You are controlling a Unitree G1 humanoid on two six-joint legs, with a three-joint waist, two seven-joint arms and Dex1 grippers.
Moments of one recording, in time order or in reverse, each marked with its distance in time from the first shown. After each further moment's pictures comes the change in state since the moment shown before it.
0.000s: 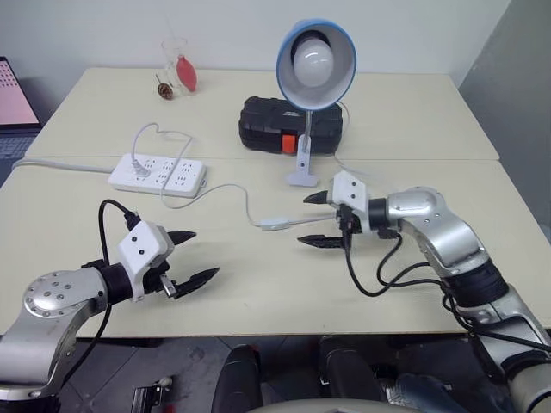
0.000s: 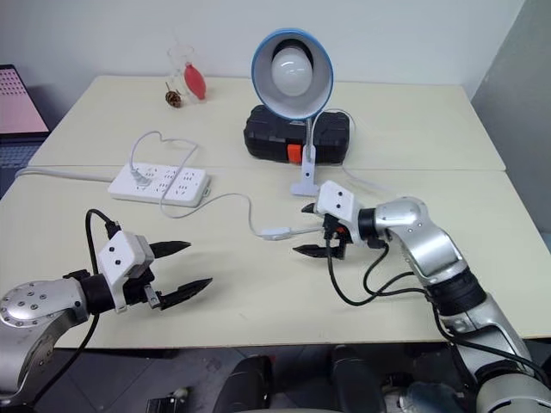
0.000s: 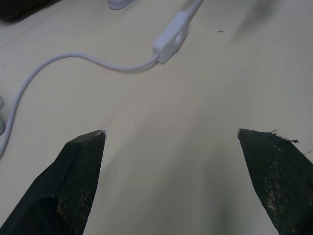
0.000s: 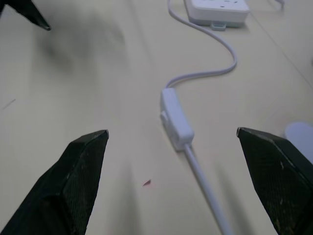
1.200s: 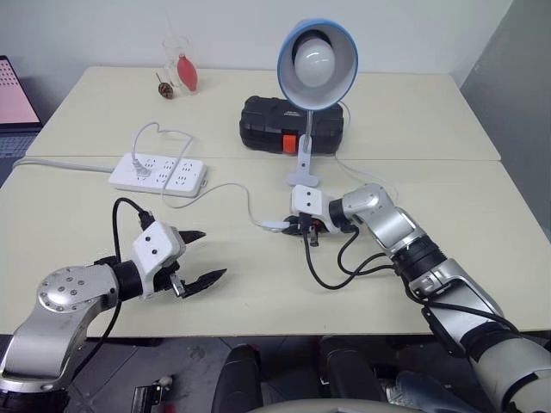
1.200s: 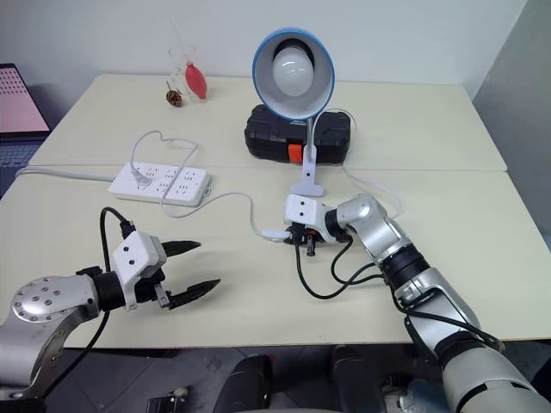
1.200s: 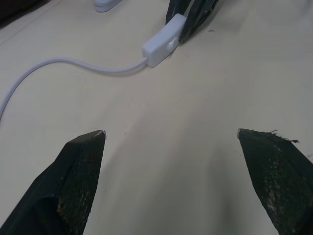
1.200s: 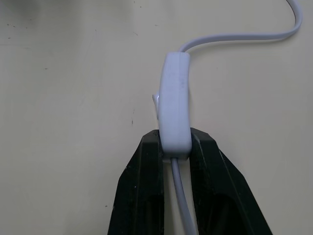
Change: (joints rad) left arm -0.044 -0.010 -0.062 -0.004 0.025 -0.001 0.001; right arm -0.144 0.173 0.093 0.418 -0.201 -0.206 0.092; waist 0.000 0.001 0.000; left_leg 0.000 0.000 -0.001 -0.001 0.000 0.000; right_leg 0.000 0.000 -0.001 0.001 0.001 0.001
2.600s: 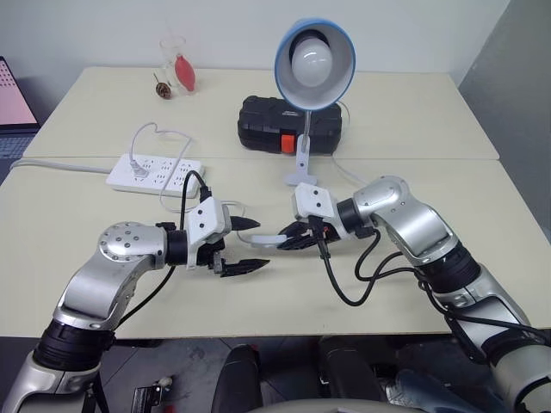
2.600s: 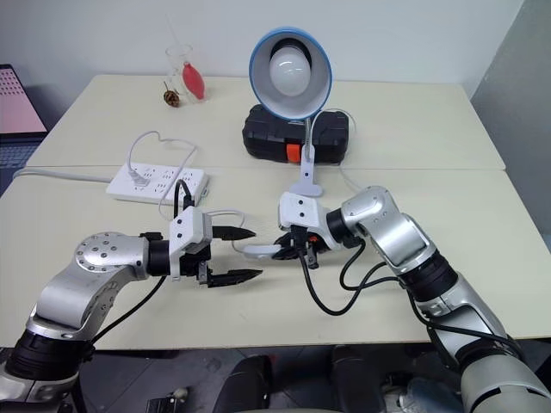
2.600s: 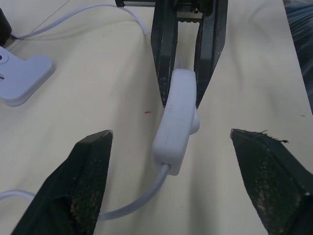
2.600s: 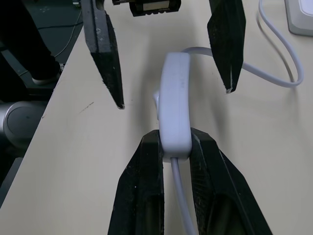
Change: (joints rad) left arm -0.369 -0.045 -0.286 0.148 -0.043 0.007 -0.173; right arm 0.052 -0.131 -0.002 -0.495 0.198 0.360 0.146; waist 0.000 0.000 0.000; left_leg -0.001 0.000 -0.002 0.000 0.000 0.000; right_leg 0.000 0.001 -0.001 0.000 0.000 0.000
